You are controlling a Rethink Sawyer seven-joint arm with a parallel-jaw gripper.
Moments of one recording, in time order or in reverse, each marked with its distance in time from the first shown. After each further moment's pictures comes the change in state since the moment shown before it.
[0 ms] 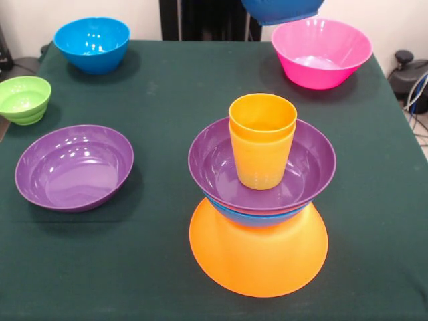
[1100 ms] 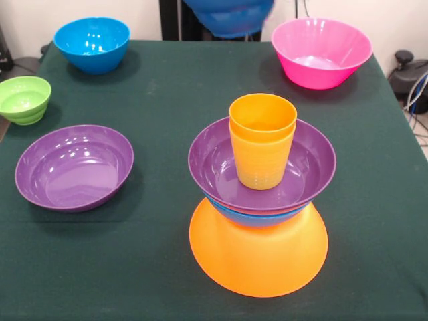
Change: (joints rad) arm -0.124 0.051 0.107 -0.157 0.053 0.377 0.000
